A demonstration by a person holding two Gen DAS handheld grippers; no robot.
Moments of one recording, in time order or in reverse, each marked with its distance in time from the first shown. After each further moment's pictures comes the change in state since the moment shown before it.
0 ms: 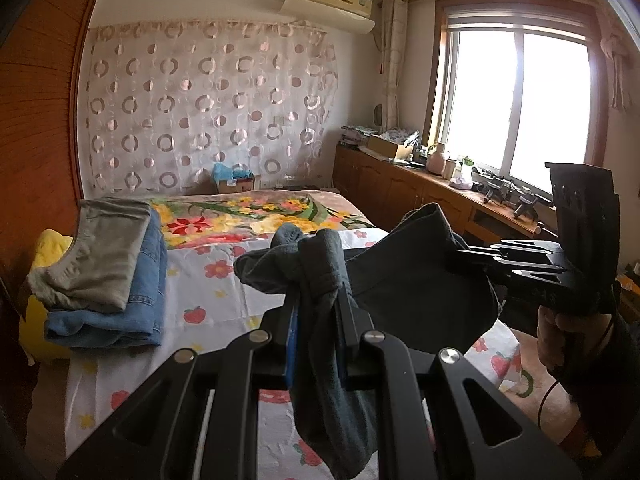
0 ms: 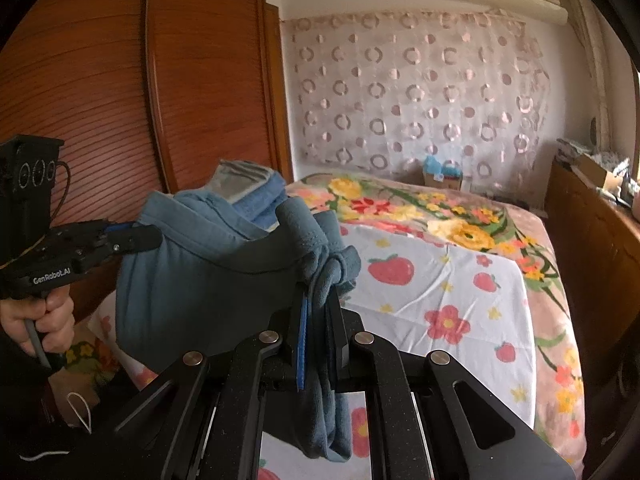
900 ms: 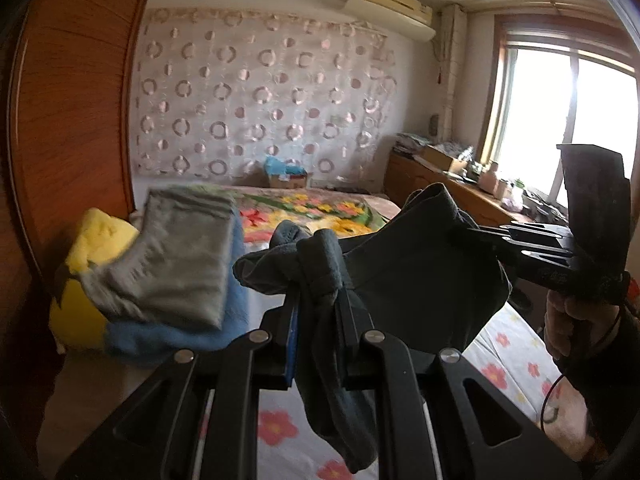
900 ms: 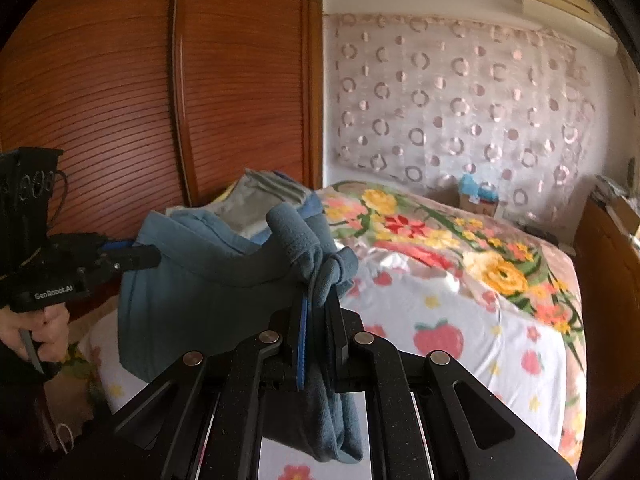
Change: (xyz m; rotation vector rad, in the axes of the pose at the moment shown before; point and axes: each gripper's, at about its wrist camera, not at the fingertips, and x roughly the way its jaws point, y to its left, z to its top) left arm 0.004 0.092 0.020 -0.111 -0.008 0.156; right arm 0.104 0.042 0.082 -0.141 0.013 0.083
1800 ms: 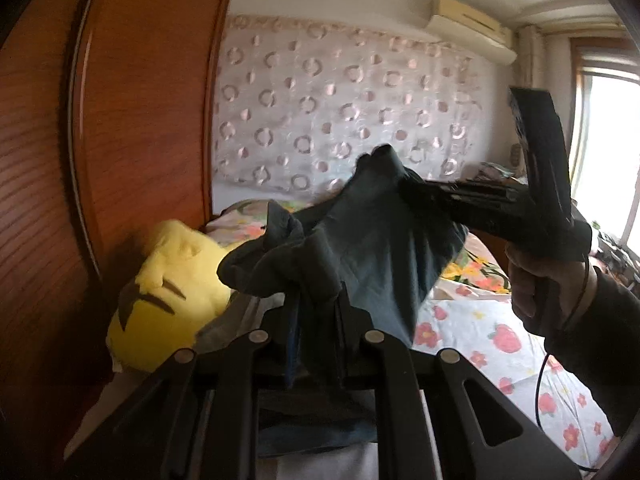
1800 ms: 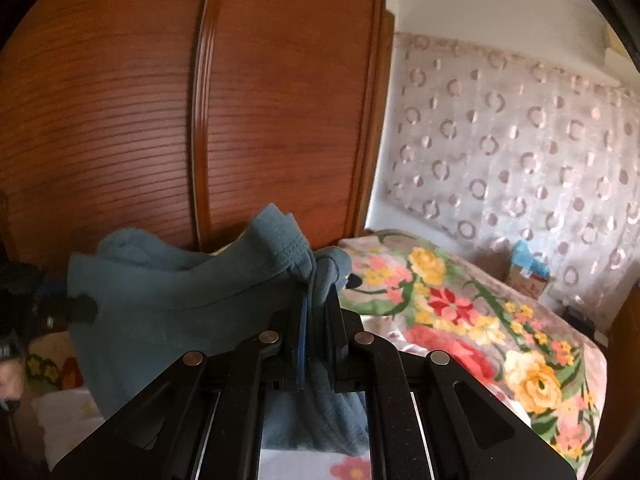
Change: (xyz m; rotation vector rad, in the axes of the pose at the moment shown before) left arm 0.049 0.111 0.020 -0.125 -0.062 0.275; right arm 0.213 0.023 0.131 -0.185 -0.051 0.159
